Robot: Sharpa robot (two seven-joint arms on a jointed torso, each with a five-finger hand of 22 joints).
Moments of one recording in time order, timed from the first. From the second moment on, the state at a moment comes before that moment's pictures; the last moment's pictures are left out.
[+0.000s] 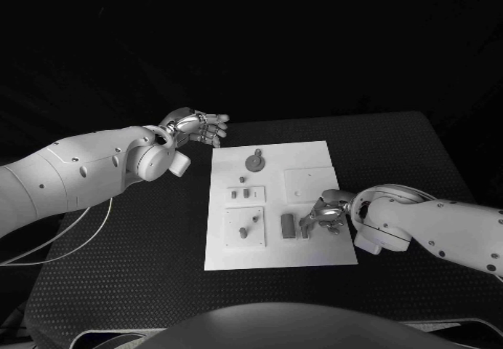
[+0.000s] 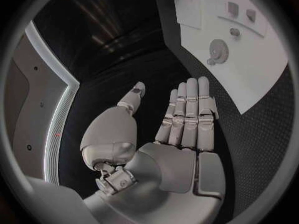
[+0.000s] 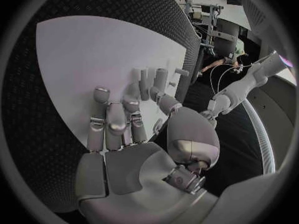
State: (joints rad) left arm 1.24 -0.74 -0.10 1.15 -0.33 -0.13 0.20; left_hand 0.80 -0.06 0.36 -0.23 0.06 0.85 0.18 0.26 0.58 1.13 0.13 0.08 0.36 0.99 0.07 0.50 0.75 0.06 1.06 -0.03 0.07 1.08; right arm 1.17 -0.81 -0.24 1.56 -0.99 -0.09 -0.44; right_hand 0.74 -0.11 0.66 -0.20 0.09 1.10 0.07 0.19 0.80 1.20 -0.03 1.03 1.21 1.27 -0.13 1.43 1.01 0.25 1.12 -0.01 0.82 1.31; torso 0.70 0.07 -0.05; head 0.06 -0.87
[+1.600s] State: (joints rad) left arm 1.24 -0.74 -0.10 1.15 -0.33 -0.12 0.19; left_hand 0.80 -0.06 0.36 -0.23 0.05 0.85 0.18 0.26 0.58 1.13 0.13 0.08 0.36 0.99 0.07 0.49 0.75 0.05 1.06 -0.03 0.07 1.08; right arm 1.17 -0.78 -0.23 1.53 -1.06 -0.10 -0.36; right_hand 0.92 0.07 0.69 -0.29 0.08 1.11 0.07 0.21 0.81 1.20 -0.04 1.04 1.21 1.28 -0.13 1.43 1.04 0.24 1.12 -0.01 0.83 1.31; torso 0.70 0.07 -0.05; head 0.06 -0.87
